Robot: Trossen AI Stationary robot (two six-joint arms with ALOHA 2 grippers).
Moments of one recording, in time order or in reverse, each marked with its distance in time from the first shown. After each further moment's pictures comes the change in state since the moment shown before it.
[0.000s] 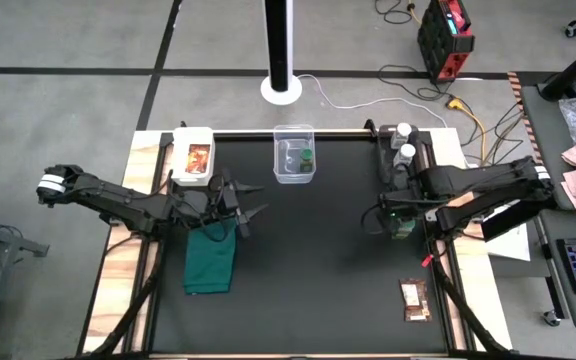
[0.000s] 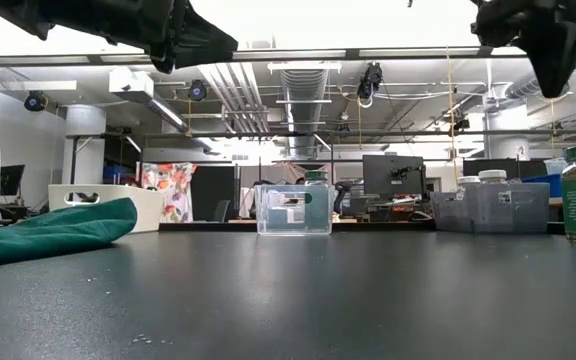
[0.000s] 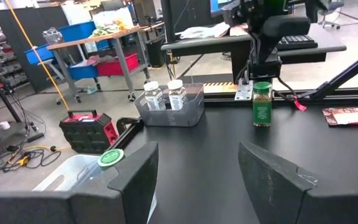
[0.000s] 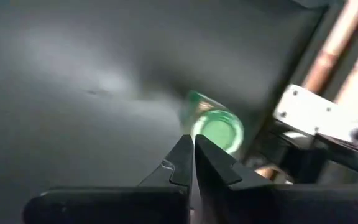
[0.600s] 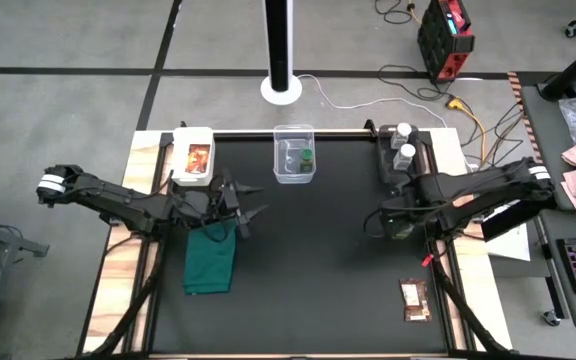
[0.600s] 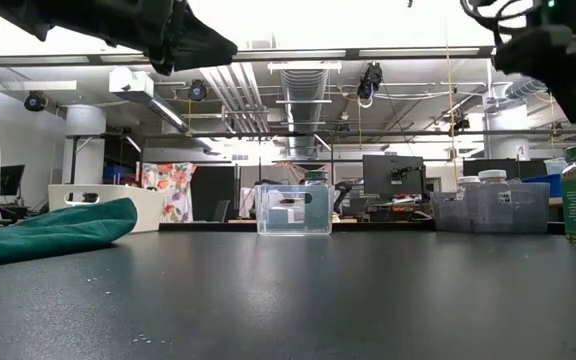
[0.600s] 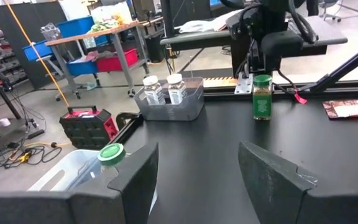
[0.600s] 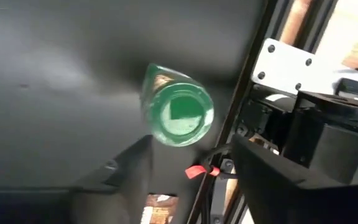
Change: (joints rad) left arm 0.000 0.000 0.000 -0.026 0.001 -0.003; right arm 0.000 0.011 -0.145 -0.018 -0.080 0.143
